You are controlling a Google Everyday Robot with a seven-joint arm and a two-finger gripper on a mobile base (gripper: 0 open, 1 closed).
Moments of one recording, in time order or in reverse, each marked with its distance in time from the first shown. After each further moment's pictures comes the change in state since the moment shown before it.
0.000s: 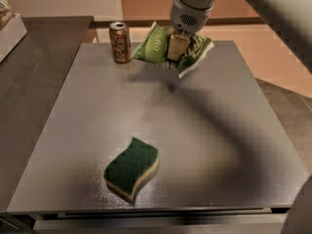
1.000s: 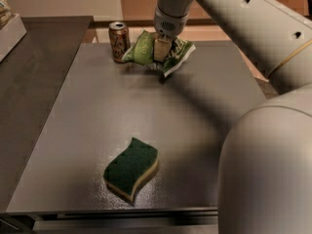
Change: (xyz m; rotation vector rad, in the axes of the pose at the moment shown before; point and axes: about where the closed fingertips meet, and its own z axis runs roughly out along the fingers) arm -0.036 -0.037 0.065 -0.022 0.008 -0.017
